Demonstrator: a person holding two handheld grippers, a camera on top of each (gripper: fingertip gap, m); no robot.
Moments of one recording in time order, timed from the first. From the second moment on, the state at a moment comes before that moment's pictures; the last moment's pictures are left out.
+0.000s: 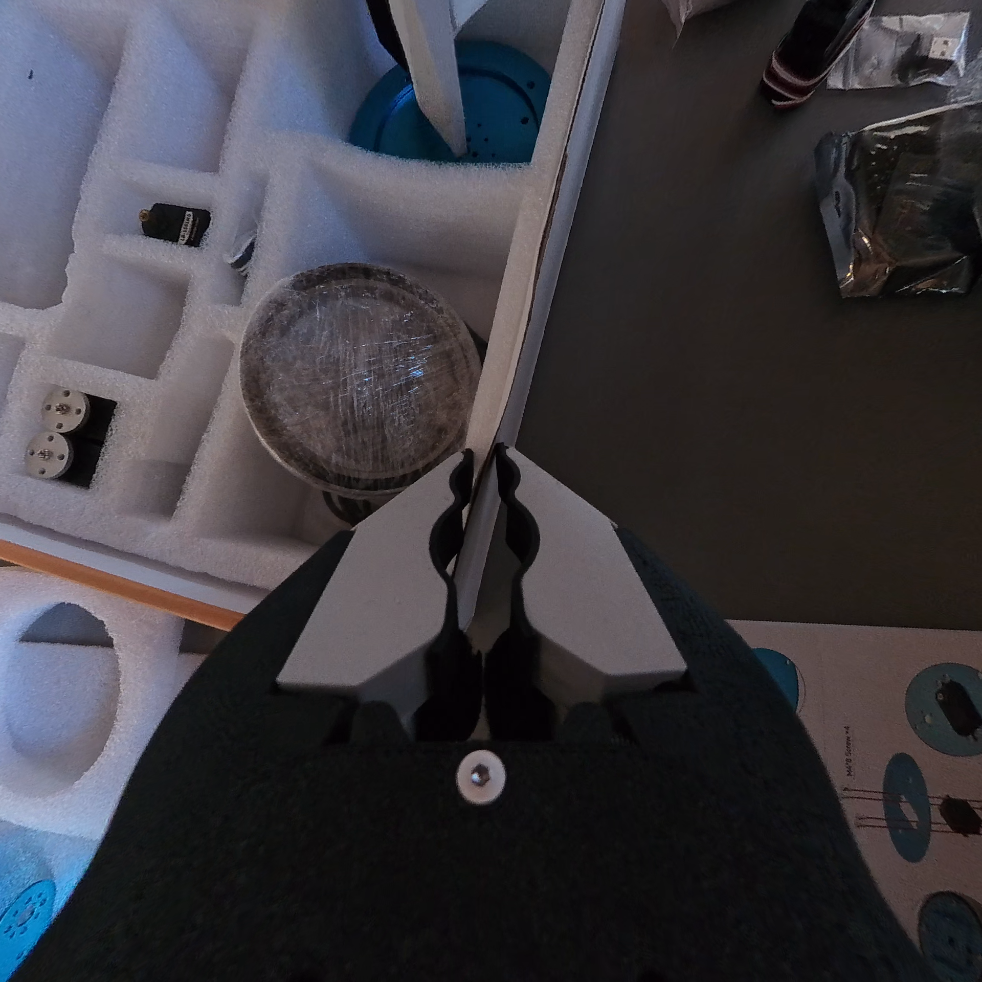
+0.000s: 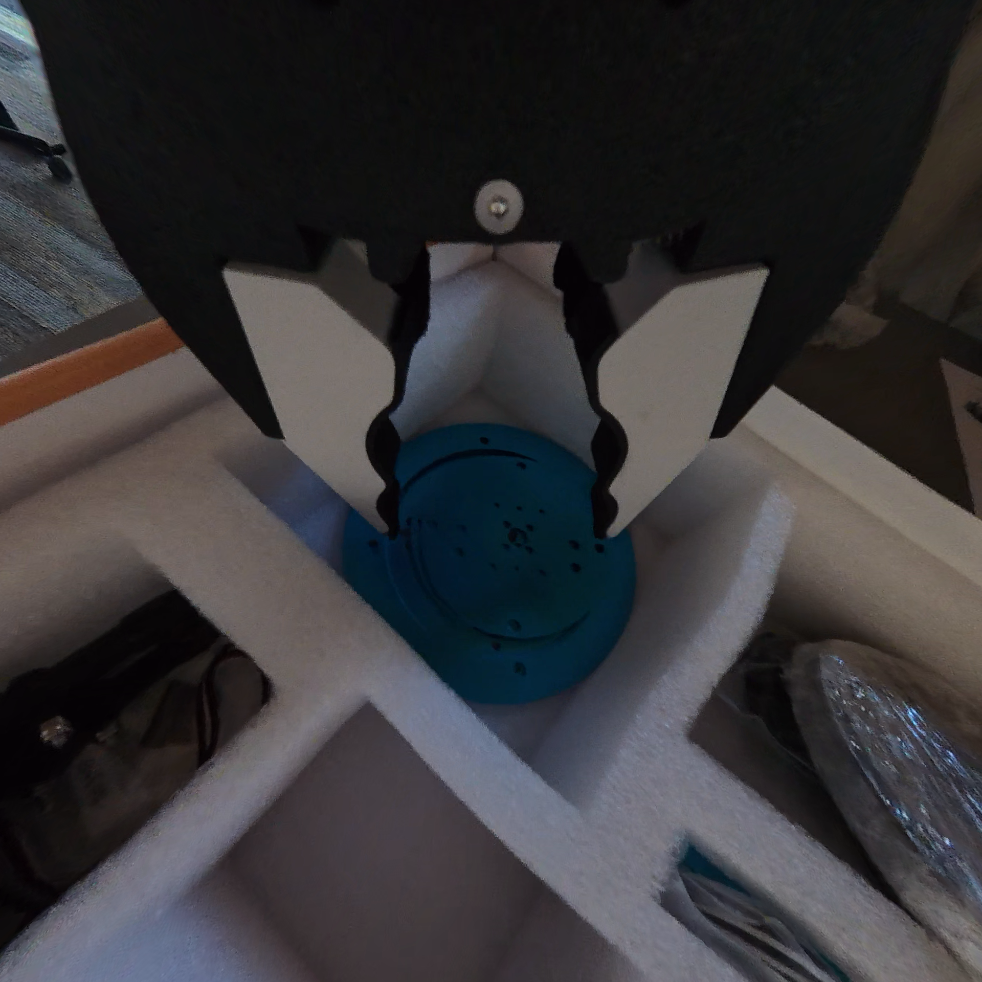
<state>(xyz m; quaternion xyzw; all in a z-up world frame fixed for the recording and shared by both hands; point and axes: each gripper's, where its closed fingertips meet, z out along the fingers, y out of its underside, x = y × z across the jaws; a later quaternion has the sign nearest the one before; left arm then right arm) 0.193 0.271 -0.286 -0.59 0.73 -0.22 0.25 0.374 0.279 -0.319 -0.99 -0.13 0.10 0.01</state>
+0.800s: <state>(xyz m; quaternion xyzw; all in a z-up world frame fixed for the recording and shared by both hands) 0.192 0.271 -0.286 -0.59 0.73 -0.22 0.25 0.370 0.270 -0.332 -0.96 -0.19 0.19 -0.01</state>
